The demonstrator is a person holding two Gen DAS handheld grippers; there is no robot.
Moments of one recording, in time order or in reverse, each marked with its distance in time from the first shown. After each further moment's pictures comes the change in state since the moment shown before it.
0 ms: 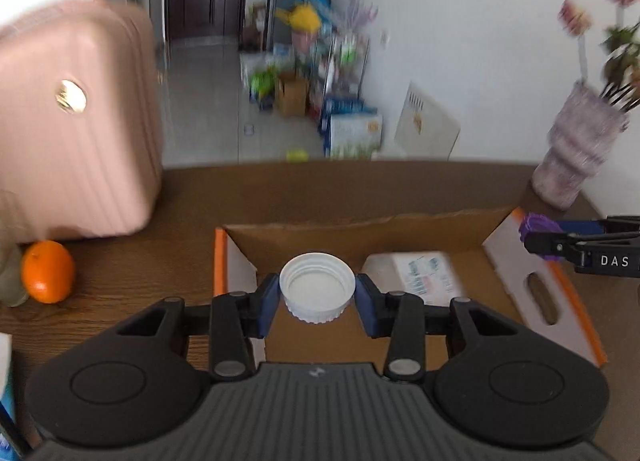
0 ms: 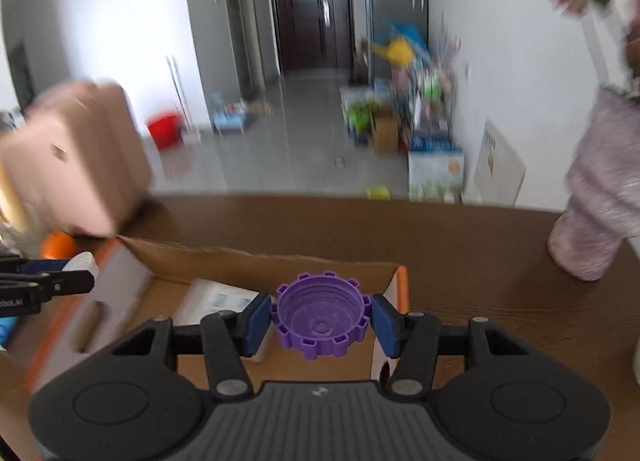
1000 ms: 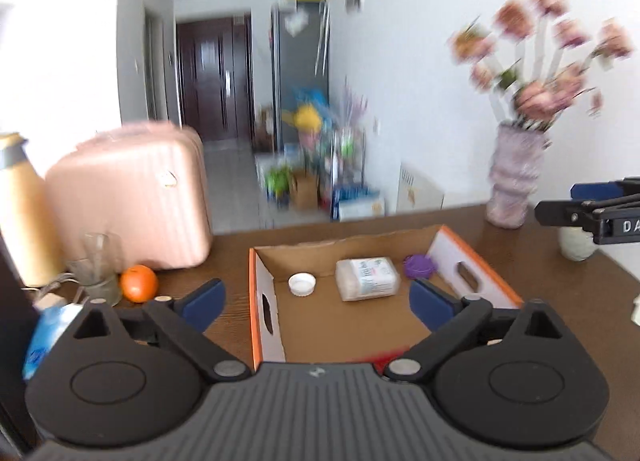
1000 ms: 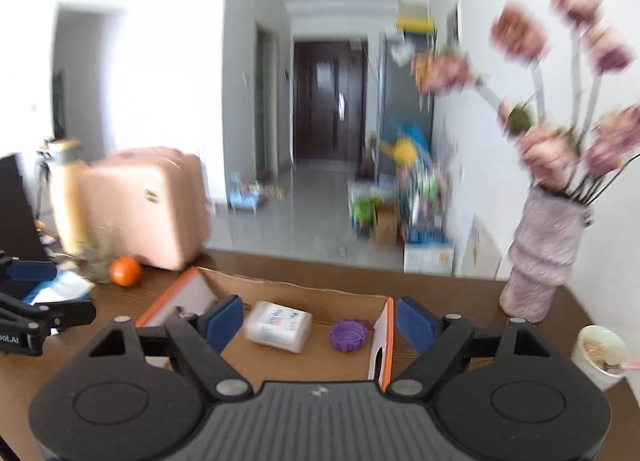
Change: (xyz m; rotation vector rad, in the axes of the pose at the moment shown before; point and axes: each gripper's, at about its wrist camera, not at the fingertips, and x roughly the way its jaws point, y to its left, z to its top) left arm -0.225 -0.064 -0.148 0.095 -0.408 0.078; right arm -0.255 0.033 -0.136 -0.088 -0.426 0.028
